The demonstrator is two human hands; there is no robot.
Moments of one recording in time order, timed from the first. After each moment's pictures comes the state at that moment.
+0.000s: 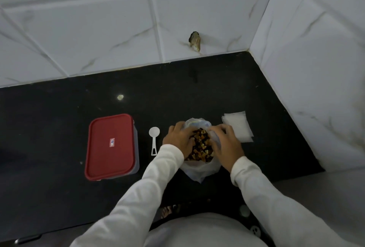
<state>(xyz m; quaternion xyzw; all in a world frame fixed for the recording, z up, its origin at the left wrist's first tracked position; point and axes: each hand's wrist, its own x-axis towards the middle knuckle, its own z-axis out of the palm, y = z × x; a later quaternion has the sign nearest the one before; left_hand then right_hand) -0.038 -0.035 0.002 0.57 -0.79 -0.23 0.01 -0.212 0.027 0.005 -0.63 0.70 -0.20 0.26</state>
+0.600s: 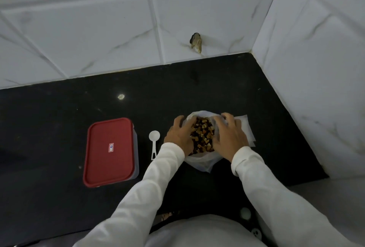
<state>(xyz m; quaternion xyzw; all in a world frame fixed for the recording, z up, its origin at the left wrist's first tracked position) -0.041 -0.052 0.011 0.59 -0.75 -0.32 0.02 -0.219 -0.014 0.023 -0.65 0.74 -0.08 0.16</state>
